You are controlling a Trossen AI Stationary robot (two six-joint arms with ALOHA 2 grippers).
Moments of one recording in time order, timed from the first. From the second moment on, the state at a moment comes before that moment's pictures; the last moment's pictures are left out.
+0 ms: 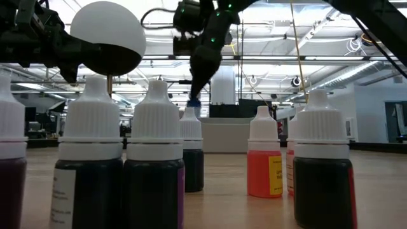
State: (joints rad) left arm -0.04 0.03 0.01 0.12 -0.21 -0.22; right arm -0.22 2.14 1.99 -1.01 0.00 -0.33
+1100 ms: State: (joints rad) left arm -0.04 0.03 0.01 0.10 -0.22 -0.21; right arm -0.24 2.24 1.98 -0.86 0.05 -0.39
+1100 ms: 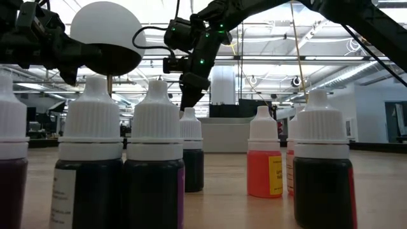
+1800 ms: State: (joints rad) left arm -0.04 0.03 0.01 0.08 -0.22 -0.22; right arm -0.21 1.85 1.88 -0.96 0.08 -0.37
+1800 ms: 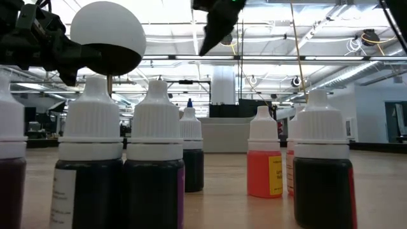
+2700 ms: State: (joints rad) left arm -0.04 0.03 0.01 0.08 -0.24 -0.19; right arm -0.36 1.79 1.37 -0.60 0.08 -0.43
